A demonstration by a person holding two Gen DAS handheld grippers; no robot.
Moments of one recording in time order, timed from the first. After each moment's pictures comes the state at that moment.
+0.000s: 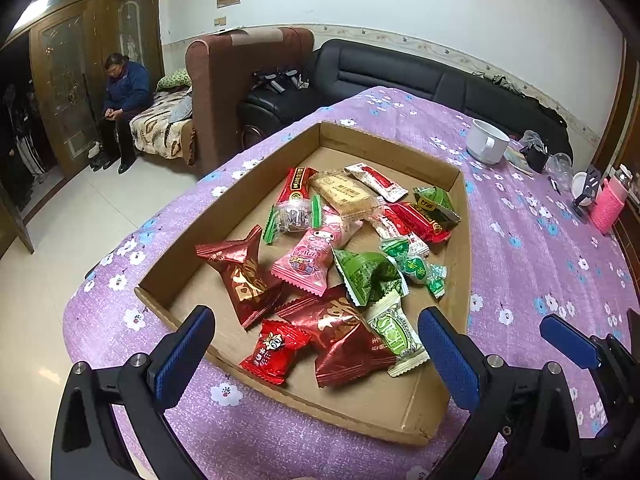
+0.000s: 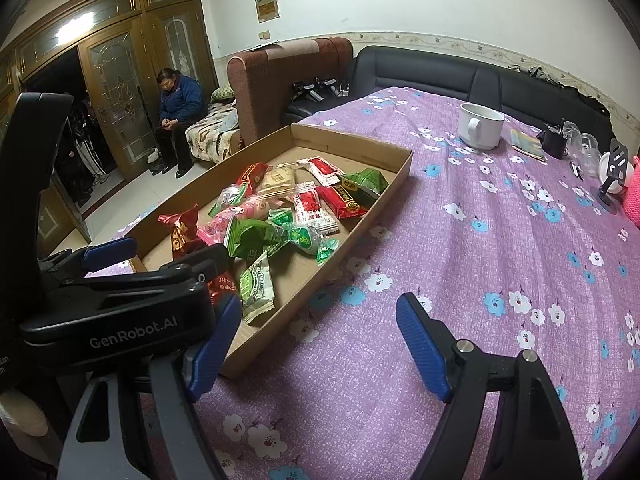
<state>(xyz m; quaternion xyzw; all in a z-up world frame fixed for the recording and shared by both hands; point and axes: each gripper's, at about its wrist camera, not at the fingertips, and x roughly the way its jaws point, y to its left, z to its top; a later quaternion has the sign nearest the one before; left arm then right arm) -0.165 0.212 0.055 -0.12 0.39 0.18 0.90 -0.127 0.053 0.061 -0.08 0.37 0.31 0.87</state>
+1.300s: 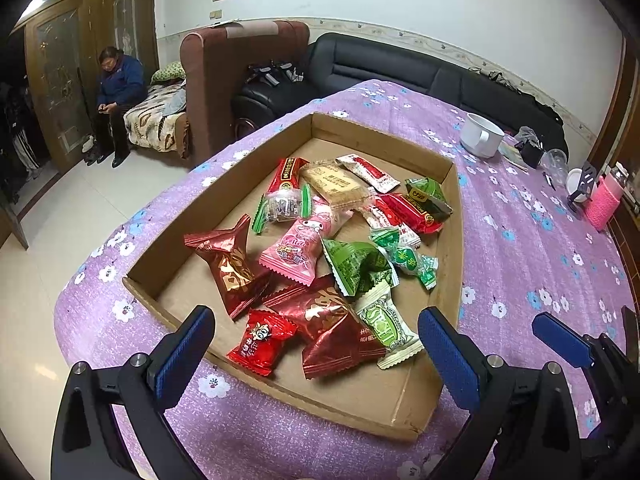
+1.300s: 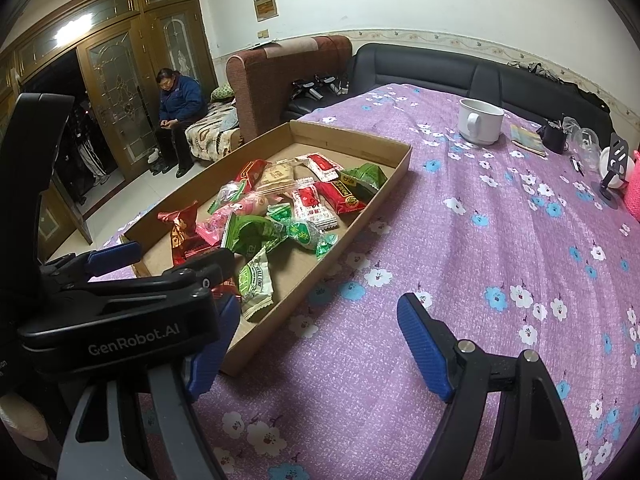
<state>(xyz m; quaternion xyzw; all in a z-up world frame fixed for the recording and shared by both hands) -0.163 0.208 0.051 -0.12 0.40 0.17 0.89 -0.128 0.053 0.058 -0.08 0.37 0.31 0.87</state>
